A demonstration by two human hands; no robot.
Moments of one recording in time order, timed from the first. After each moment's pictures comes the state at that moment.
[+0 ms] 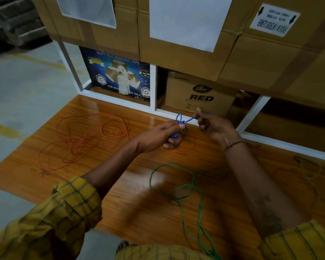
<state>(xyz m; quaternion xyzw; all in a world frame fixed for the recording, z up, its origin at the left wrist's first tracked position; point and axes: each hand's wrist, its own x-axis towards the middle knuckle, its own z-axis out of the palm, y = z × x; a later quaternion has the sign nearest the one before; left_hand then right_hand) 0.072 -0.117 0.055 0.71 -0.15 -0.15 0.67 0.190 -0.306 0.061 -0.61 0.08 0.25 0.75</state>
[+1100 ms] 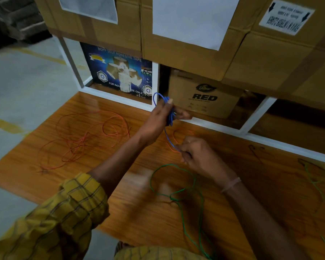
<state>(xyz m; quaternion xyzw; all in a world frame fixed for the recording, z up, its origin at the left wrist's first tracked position) 0.099 -0.115 0.067 0.68 -0.01 0.04 0.73 0.105 -0.306 0.024 -0.86 -0.43 0.02 0.27</state>
